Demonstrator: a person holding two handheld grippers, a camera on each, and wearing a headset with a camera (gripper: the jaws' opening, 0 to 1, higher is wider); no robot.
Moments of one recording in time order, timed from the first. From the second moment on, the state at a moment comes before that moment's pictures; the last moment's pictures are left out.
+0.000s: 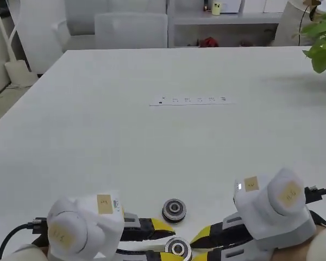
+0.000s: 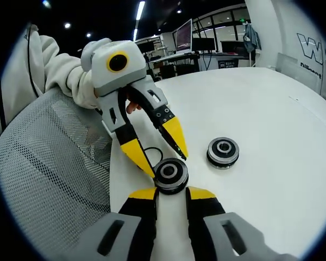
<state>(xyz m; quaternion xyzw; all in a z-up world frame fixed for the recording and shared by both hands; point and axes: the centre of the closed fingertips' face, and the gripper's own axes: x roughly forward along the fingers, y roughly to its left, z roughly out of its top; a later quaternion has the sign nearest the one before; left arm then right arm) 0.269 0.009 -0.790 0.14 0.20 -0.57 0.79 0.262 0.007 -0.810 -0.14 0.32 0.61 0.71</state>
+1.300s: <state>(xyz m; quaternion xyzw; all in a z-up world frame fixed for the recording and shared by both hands) 0.267 0.008 -0.791 0.14 0.19 -0.58 0.78 0.267 0.003 -0.814 -0.13 0.34 0.59 0.72</state>
